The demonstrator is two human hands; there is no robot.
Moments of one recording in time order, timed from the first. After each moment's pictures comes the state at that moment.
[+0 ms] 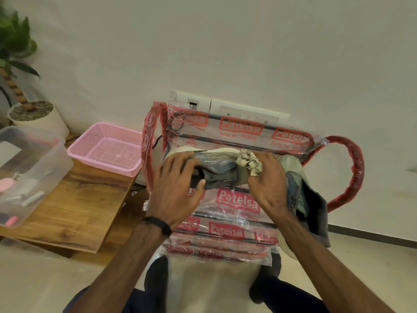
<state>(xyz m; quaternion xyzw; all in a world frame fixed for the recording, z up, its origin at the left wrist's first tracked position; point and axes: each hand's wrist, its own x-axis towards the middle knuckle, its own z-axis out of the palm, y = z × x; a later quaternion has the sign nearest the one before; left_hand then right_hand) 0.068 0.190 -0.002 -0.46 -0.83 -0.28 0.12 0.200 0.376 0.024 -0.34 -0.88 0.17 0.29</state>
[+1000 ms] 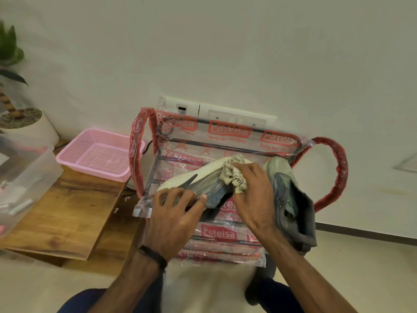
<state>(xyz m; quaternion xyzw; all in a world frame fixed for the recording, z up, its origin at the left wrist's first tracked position) 0.108 0.174 -0.031 -0.55 -0.77 -0.20 0.23 0.220 0.351 0.018 -0.30 -0.89 0.16 0.29</state>
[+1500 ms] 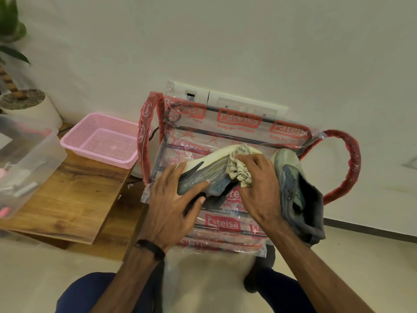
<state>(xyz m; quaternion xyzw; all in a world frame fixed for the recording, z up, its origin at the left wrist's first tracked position) 0.097 0.162 -0.045 -0.49 -0.80 -0.33 0.10 0.220 0.350 0.011 -0.25 -0.92 0.12 0.28</state>
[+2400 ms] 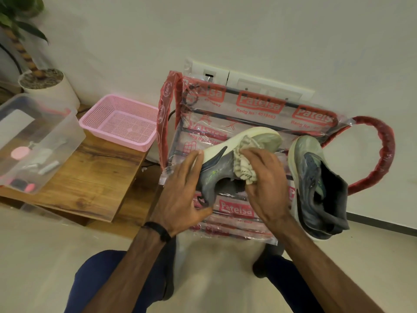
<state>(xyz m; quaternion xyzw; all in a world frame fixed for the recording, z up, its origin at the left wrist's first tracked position) 0.089 0.148 -0.056 -0.50 -0.81 -0.32 0.01 0.221 0.325 -0.003 -0.22 -0.93 0.10 0.29</state>
